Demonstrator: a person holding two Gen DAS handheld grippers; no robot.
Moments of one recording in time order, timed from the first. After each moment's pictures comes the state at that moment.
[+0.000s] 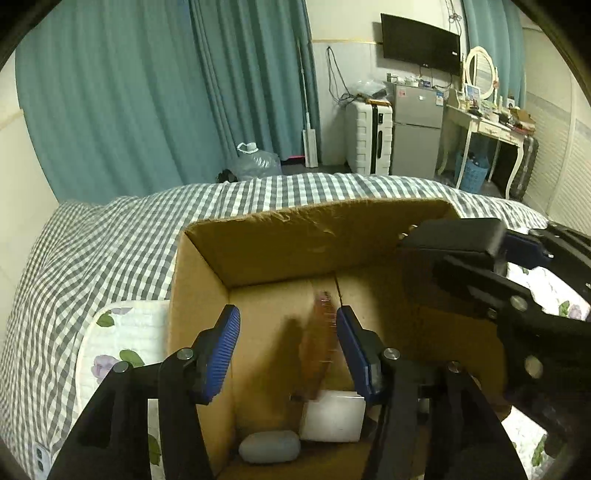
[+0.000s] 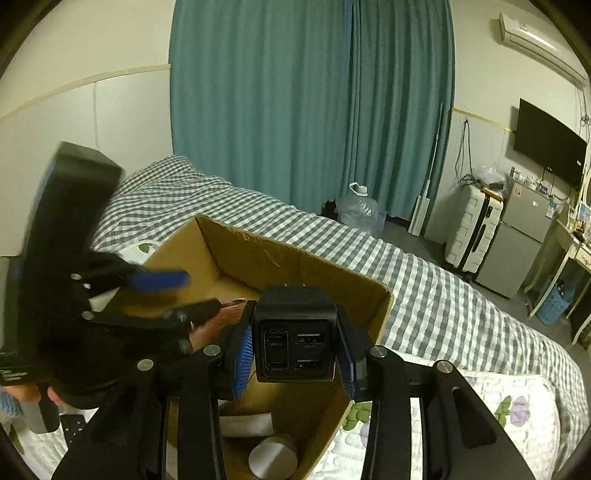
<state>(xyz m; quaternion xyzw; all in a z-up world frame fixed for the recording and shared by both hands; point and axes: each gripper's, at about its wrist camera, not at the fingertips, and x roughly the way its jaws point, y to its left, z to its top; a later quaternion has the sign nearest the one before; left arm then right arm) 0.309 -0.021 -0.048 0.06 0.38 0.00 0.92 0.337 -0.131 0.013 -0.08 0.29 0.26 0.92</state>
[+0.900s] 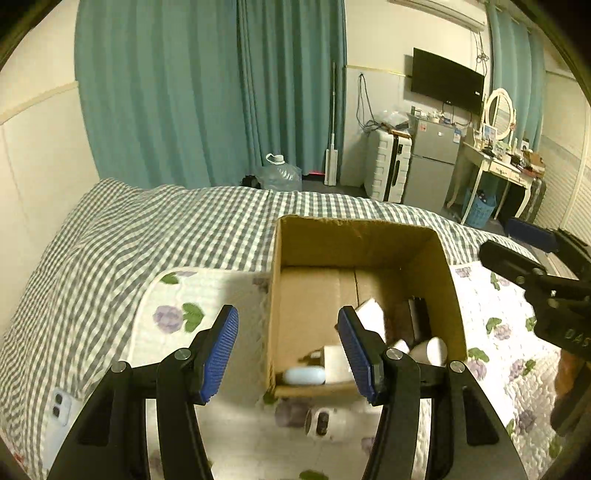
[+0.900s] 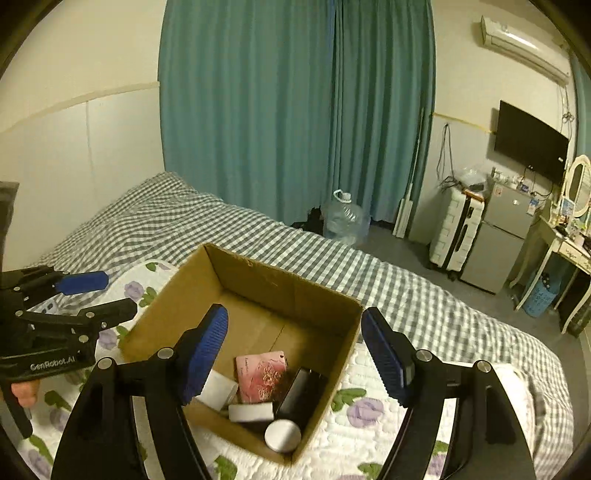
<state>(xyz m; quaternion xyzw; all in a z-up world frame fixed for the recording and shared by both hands) 0.211 0.028 0.007 0.00 0.36 0.04 0.93 0.277 -0.149 0.077 -0.08 0.28 0.23 0.93</state>
